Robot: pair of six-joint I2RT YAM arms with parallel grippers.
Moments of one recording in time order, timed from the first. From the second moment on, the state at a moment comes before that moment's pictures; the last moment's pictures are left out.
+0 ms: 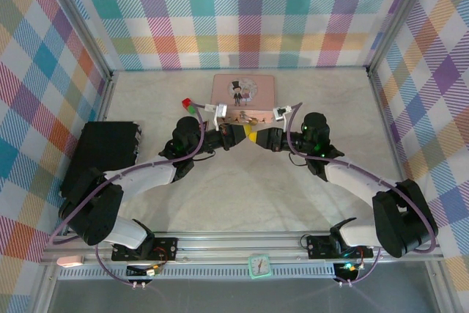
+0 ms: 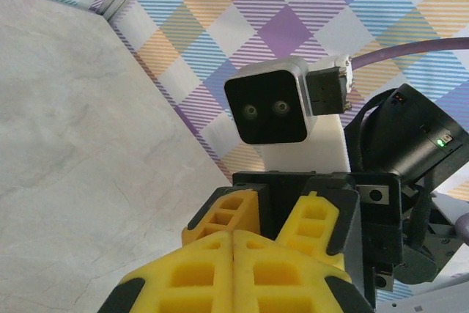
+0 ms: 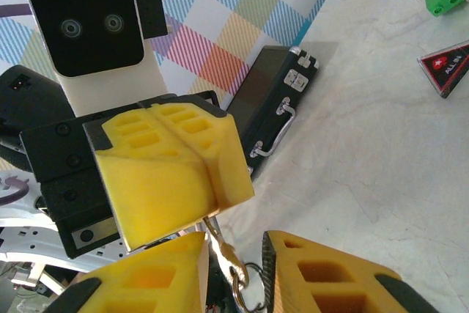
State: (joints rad) left arm -0.63 1.43 0.74 0.68 0.56 -0.79; right arm 0.45 1.31 0.65 0.51 -0.87 0.84
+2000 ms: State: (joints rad) left arm -0.71 2.27 1.60 -0.11 -0.38 -0.76; right arm 0.45 1.02 0.67 -0.11 -0.49 0.45
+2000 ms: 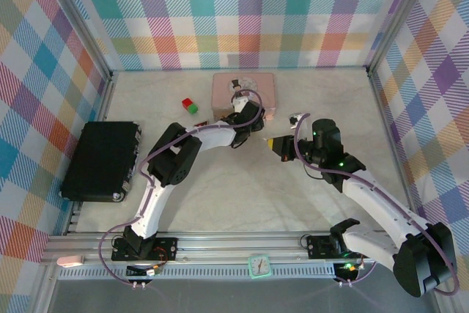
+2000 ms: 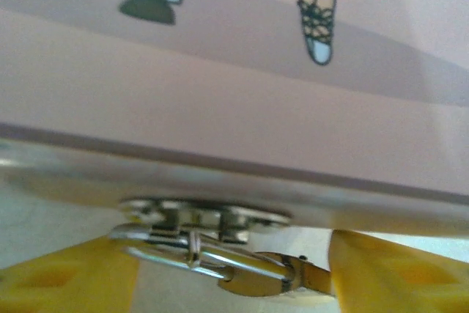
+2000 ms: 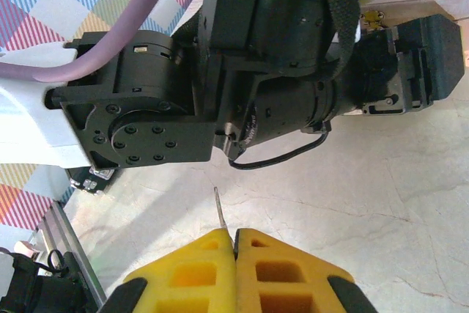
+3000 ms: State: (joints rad) left arm -0.69 1.99 1.24 -0.09 -0.33 -0.65; right arm 0.45 1.11 0.68 -0.10 -0.51 0.44
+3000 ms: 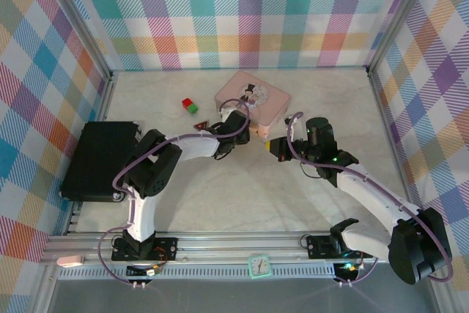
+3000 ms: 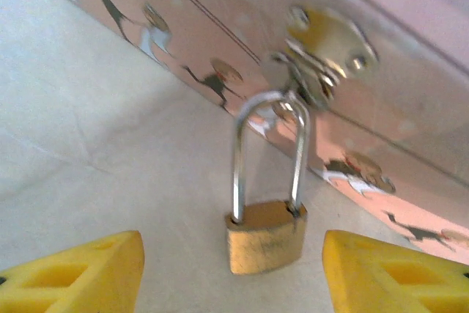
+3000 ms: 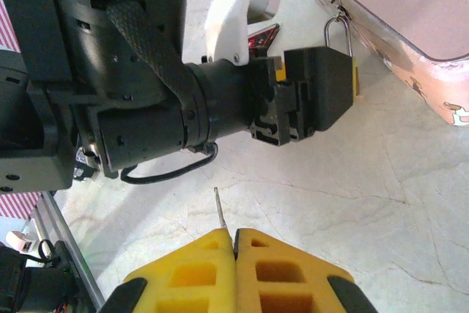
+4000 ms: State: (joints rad) left arm -0.60 2.11 1.27 0.13 0.07 -0.63; right arm 0.45 1.09 0.70 -0.13 -0.50 0.43
